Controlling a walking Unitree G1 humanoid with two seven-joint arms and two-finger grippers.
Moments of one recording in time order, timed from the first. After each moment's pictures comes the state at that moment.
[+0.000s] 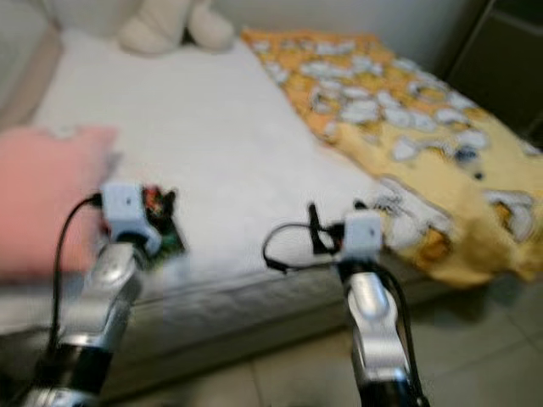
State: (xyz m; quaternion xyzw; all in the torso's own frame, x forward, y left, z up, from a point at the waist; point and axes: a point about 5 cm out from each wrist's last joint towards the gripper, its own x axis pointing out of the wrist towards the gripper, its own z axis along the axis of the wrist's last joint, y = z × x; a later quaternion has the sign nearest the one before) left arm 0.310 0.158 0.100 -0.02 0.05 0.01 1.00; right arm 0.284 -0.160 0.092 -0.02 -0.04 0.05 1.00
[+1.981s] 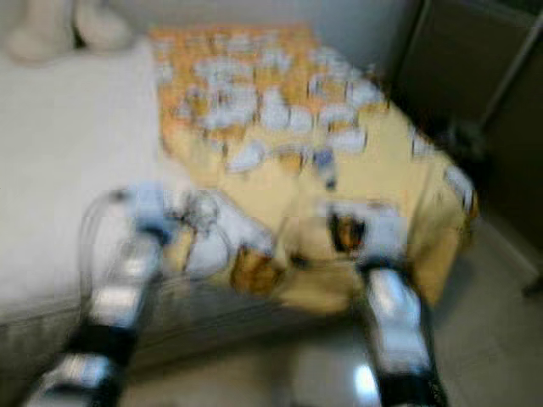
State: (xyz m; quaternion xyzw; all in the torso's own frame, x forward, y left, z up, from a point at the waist) left arm 0.331 0.121 0.093 -0.01 0.06 -0.01 1.00; right arm 0.285 -0.204 0.075 -0.01 0.00 -0.01 1.00
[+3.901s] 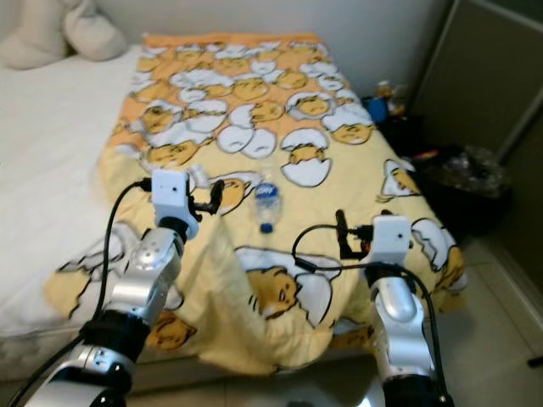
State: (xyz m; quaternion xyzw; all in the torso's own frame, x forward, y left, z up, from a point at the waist) left arm 0.341 0.113 0.108 -0.01 0.01 -0.07 1.00; right arm 0.284 -0.198 0.078 -0.03 0.00 0.01 1.00
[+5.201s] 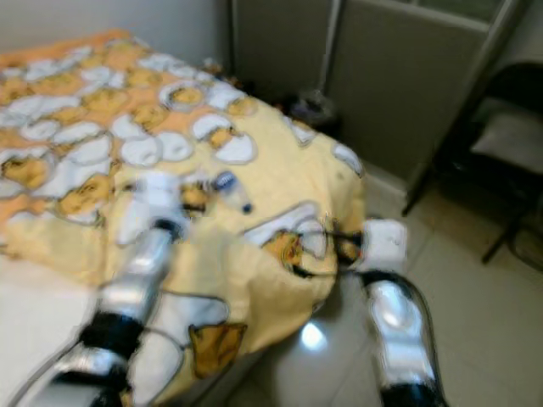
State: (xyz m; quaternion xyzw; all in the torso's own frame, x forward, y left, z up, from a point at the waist) left arm 0.337 0.108 0.104 -0.03 0.01 -0.08 1.00; right arm 0.275 -0.200 0.070 -0.02 0.02 0.01 1.00
